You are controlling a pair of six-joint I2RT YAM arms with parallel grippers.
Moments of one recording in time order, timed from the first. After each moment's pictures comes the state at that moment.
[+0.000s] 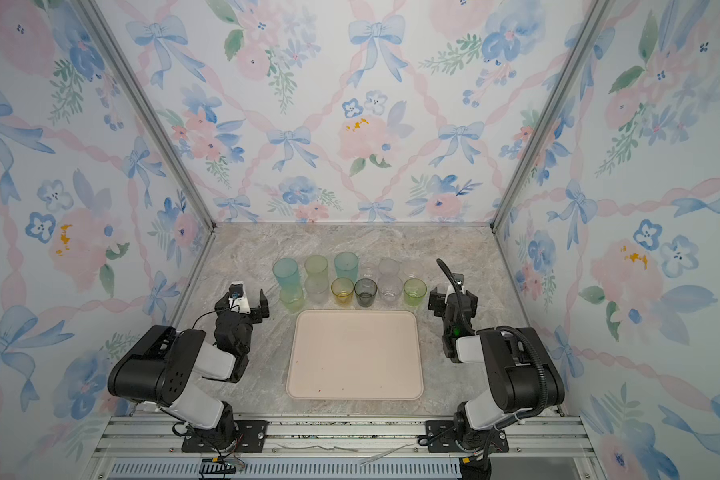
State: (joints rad) left arm -0.13 1.59 0.18 1.28 -0.33 0.09; right arm 0.09 1.55 0.36 0.83 0.29 0.02
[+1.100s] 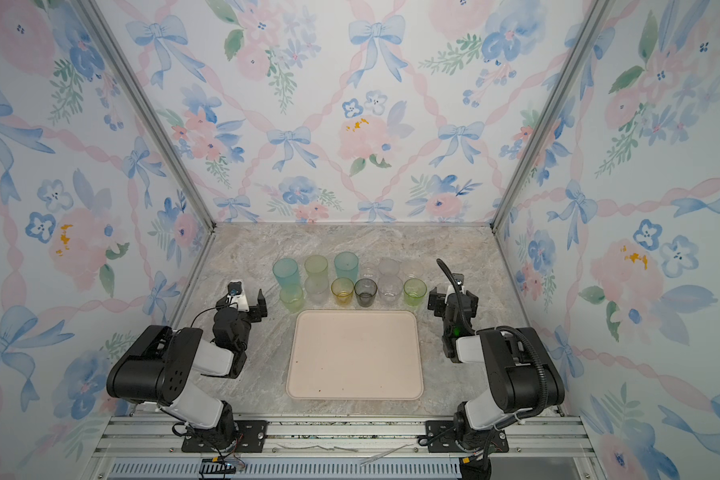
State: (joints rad) left arm -0.08 1.59 0.21 1.19 -0.24 0.06; right arm 0.09 1.55 0.36 0.83 0.29 0.02
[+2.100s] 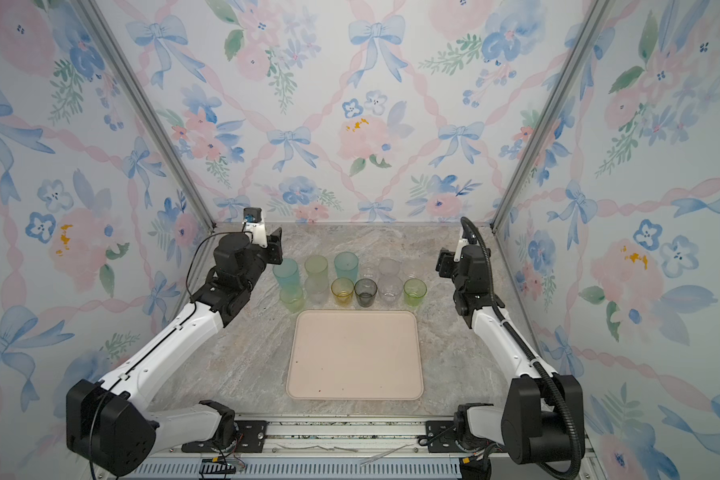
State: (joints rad) left arm -0.38 1.30 1.12 -0.01 -0.25 -0.02; right arm 0.07 1.29 0.96 -0.04 0.09 0.13
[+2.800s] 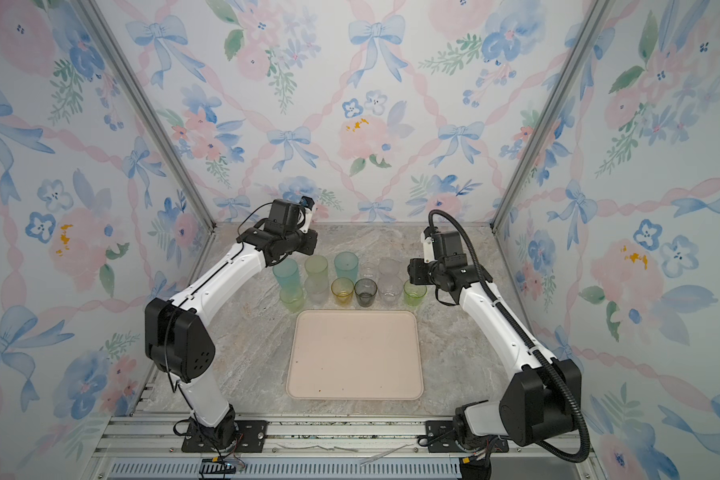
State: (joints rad) left arm -0.41 1.84 1.69 -0.56 -0.02 -0.01; right arm 0.26 1.40 1.20 -0.60 -0.07 0.18
